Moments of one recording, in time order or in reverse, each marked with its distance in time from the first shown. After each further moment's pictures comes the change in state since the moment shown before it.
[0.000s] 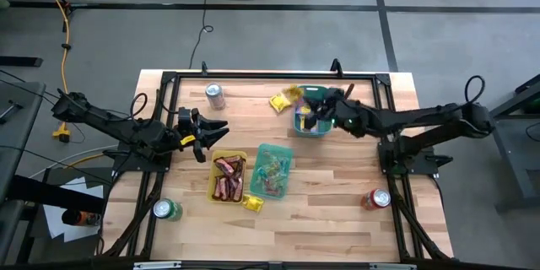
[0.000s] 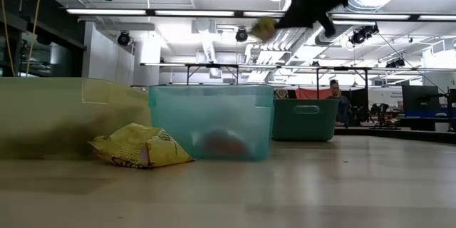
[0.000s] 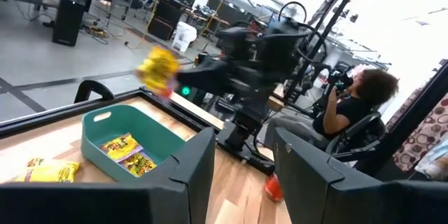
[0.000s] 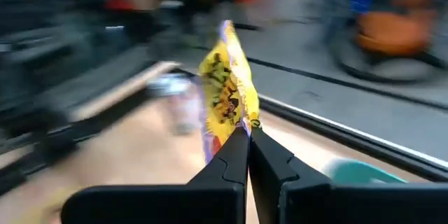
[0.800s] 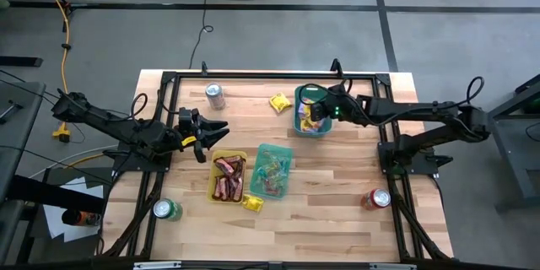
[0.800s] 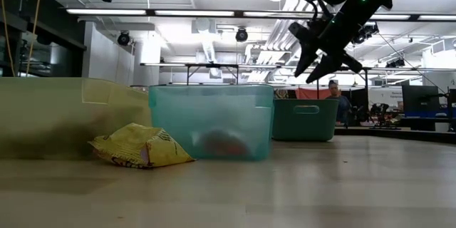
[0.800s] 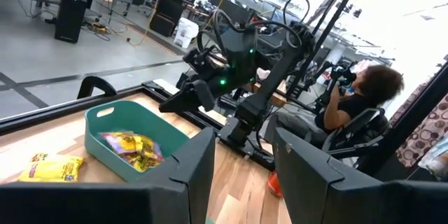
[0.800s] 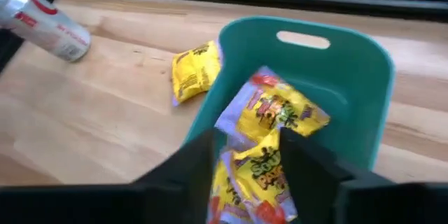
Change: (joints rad) left arm 0.000 0.000 0.000 -0.022 0.000 -0.008; right arm -0.231 0.039 0.000 -0.473 -0.225 0.421
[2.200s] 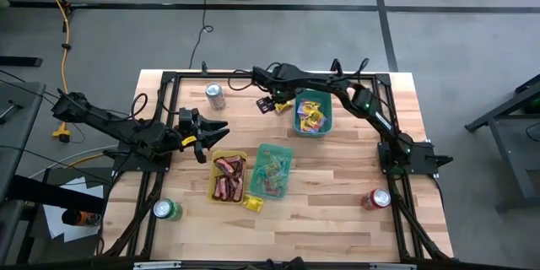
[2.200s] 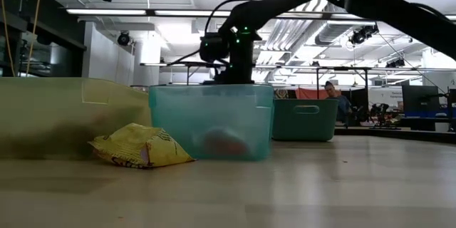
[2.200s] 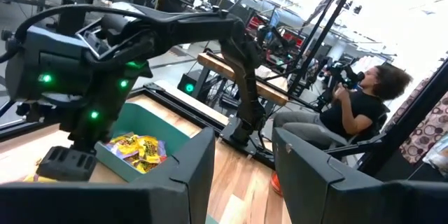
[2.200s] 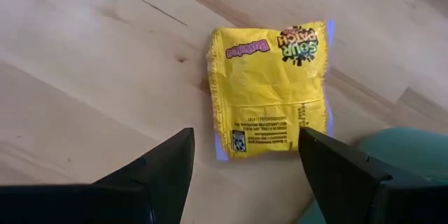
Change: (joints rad) left arm 0.000 0.000 0.000 0.000 0.001 0.026; right arm -0.108 1.180 1.401 -0.856 -0.270 -0.226
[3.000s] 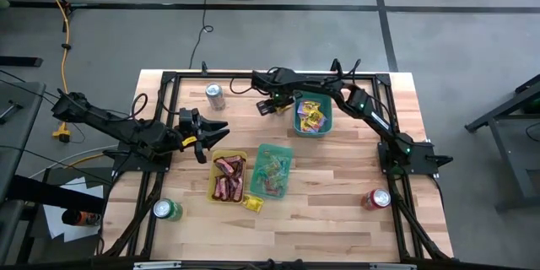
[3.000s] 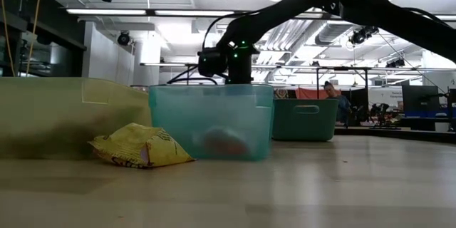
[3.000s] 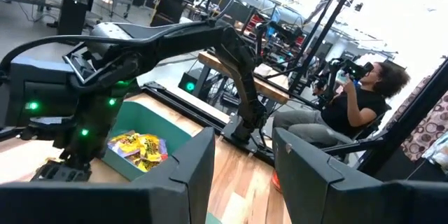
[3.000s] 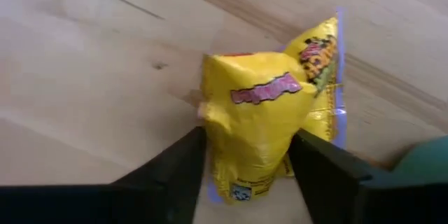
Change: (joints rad) left arm 0.000 0.000 0.000 -0.008 0.000 0.000; right arm -0.005 0.072 -0.013 0.023 -0.030 0.069
